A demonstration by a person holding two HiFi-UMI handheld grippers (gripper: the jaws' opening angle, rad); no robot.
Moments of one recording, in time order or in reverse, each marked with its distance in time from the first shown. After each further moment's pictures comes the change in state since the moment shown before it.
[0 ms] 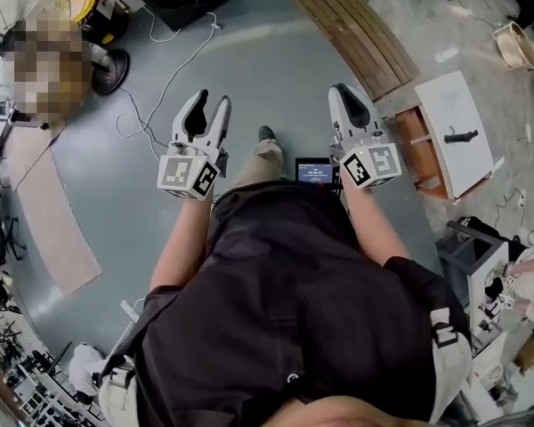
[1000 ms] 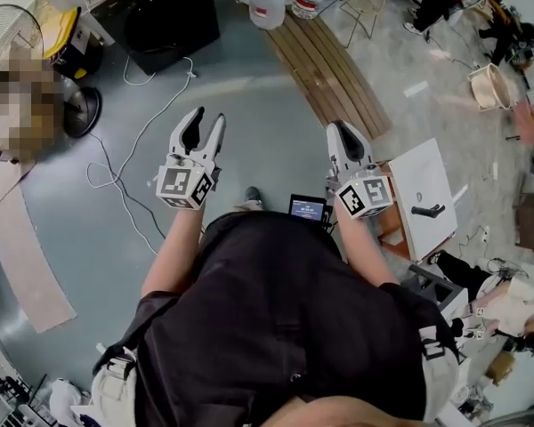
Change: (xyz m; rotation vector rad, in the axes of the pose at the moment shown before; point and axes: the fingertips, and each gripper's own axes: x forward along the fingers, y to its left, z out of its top) left arm 0.241 0.130 -0.002 -0.039 -0.011 0.007; right arm 0.196 -0.141 0.025 -0.055 0.088 -0.032
